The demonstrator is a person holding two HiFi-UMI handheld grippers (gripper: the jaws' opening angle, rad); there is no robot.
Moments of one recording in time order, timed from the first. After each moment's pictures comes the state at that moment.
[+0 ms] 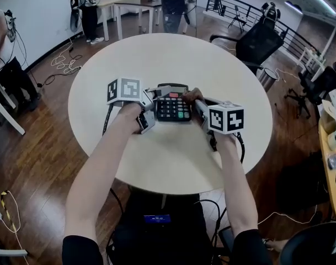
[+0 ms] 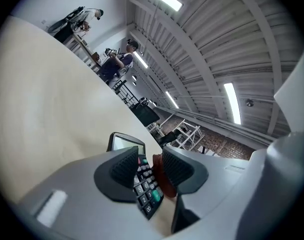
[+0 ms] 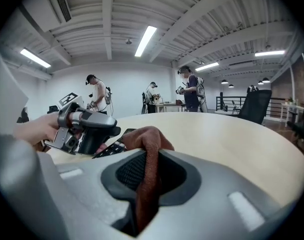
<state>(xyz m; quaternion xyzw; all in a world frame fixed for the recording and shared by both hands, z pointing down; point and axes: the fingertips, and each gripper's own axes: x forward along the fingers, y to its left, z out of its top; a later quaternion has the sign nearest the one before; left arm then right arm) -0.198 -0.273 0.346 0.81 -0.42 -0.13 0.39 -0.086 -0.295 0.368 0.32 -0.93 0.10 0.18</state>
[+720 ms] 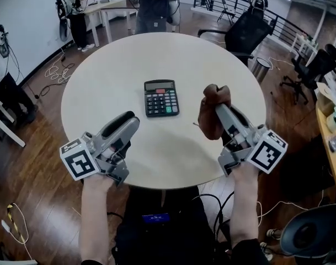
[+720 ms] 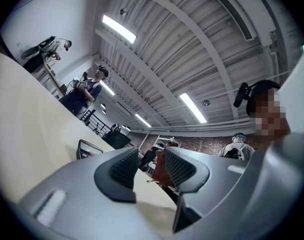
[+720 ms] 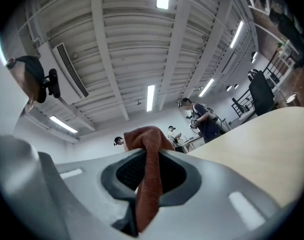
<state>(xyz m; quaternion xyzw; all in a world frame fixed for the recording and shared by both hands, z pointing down) -0.180 -0.084 0.270 0.88 -0.39 -0.23 0.16 0.018 -0.163 0.238 0.19 -0.95 0.16 -0.16</state>
